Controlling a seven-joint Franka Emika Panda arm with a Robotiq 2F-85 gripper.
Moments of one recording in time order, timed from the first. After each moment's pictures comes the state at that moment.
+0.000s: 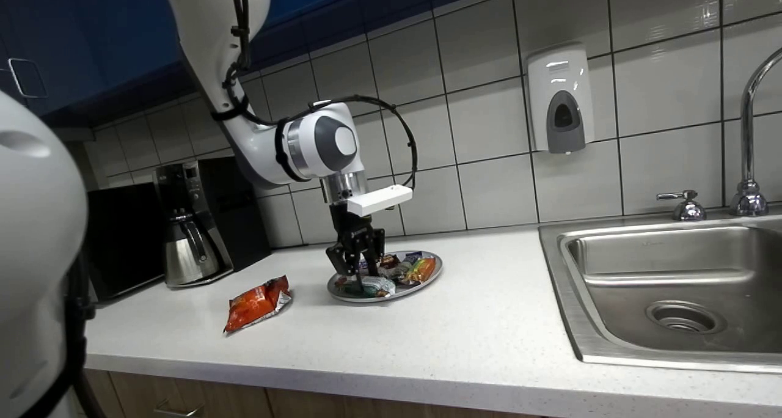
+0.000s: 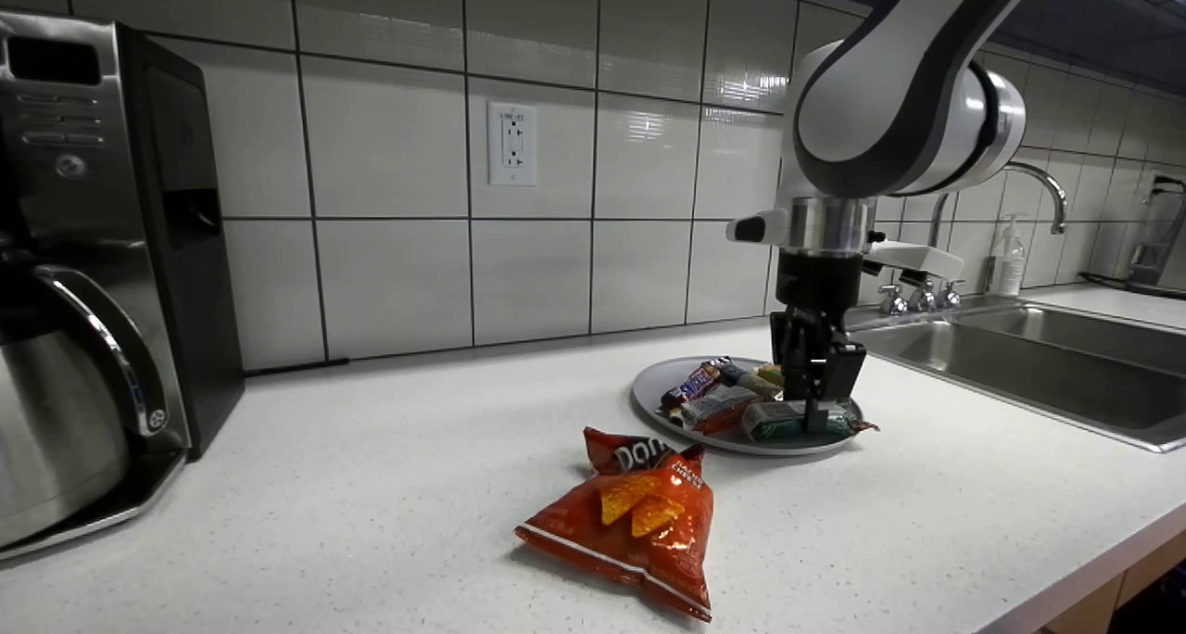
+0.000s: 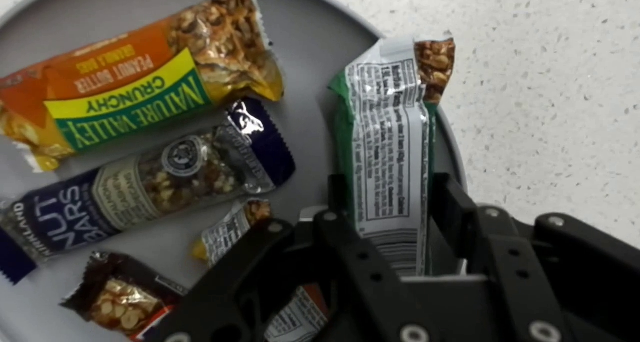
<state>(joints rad) 0.02 0.21 0.03 -2.36 -0.05 2.55 -1.18</state>
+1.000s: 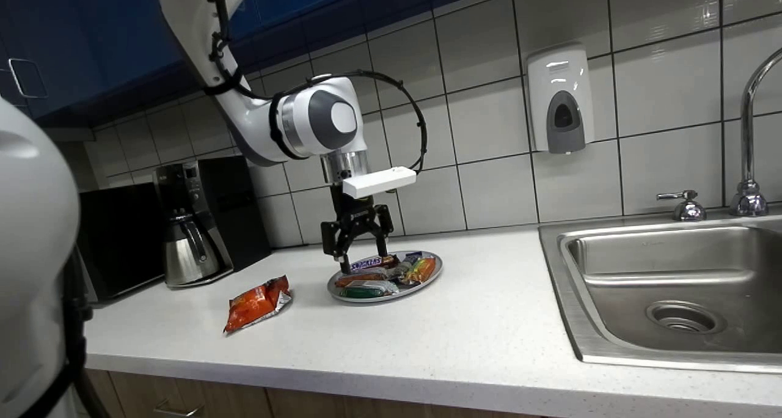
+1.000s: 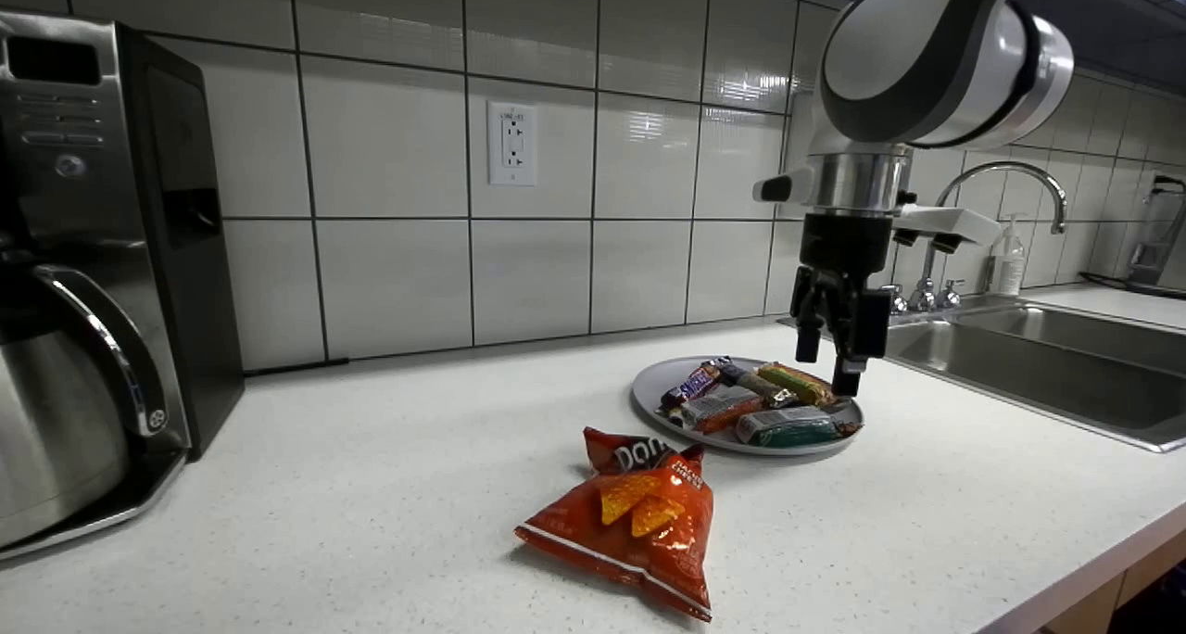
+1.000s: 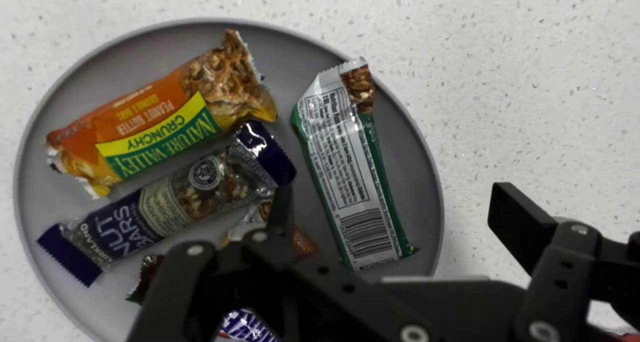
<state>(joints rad) -0.01 0.09 0.03 -2.40 0.02 2.50 -1.15</state>
